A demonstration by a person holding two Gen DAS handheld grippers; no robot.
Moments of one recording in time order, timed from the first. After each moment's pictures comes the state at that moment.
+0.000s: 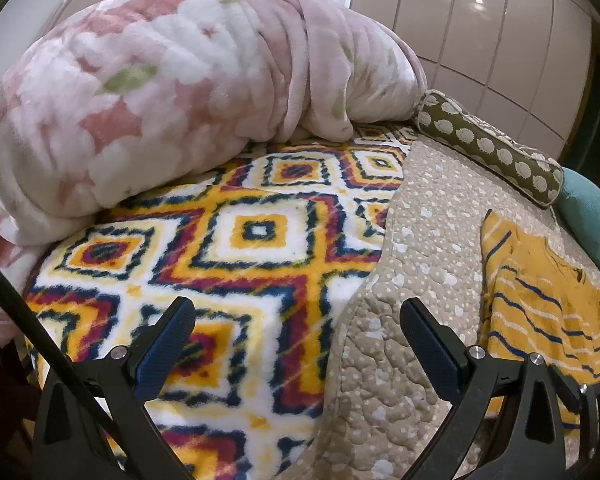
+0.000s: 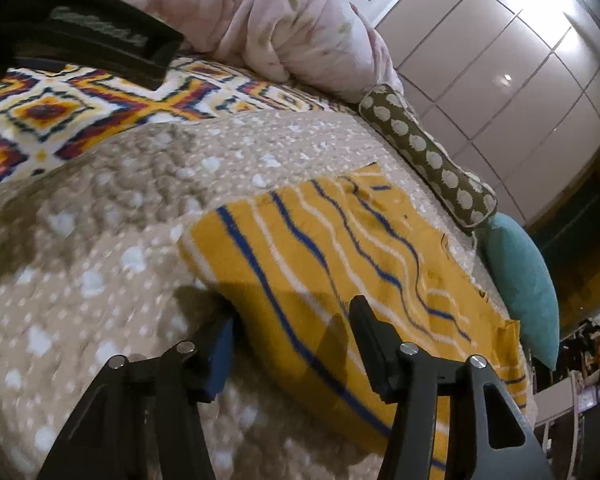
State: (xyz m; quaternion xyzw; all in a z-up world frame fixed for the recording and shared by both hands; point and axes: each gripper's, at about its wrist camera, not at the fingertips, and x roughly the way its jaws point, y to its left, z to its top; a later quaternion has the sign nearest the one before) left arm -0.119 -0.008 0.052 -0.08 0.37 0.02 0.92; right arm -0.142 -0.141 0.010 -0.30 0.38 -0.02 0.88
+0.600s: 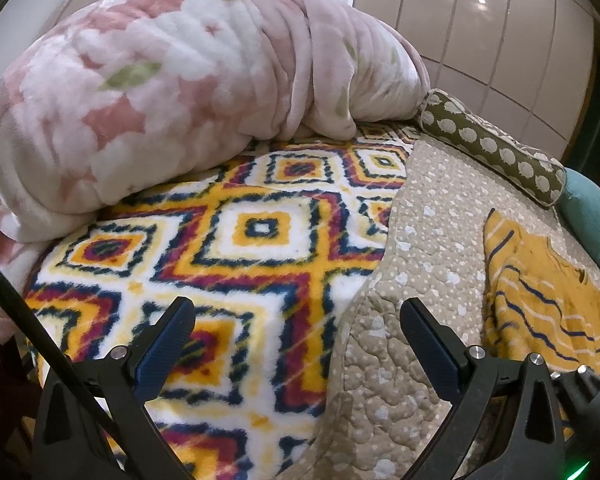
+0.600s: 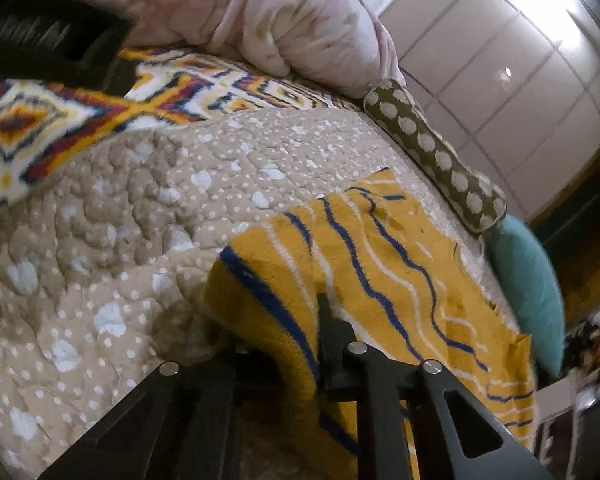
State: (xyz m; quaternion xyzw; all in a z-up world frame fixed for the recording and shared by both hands) left arm -0.120 -0.009 0.050 -0.08 0.37 0.03 0.92; right arm -0.109 -0.141 0.011 -0.24 0.40 -0.01 0.88
